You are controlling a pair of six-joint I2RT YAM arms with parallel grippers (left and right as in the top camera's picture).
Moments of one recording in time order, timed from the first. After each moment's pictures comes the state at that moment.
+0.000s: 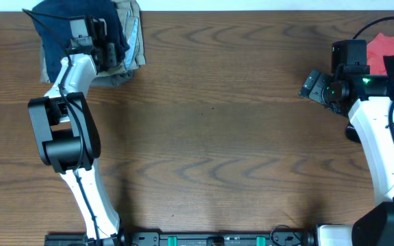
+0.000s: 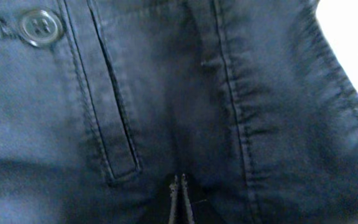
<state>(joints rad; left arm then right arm) 0.14 2.25 1.68 -0.37 0.02 0.06 0.00 1.54 1.31 -0.92 0.17 0.49</state>
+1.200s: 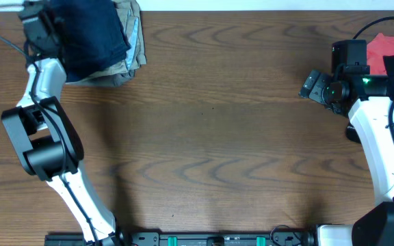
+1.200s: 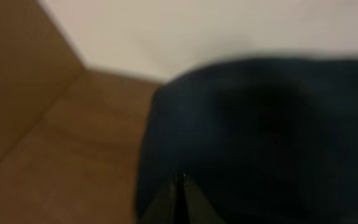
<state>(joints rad) 0.33 2.24 1.68 0.07 -0.16 0.09 0.00 1.54 1.31 -0.92 0.17 0.49</state>
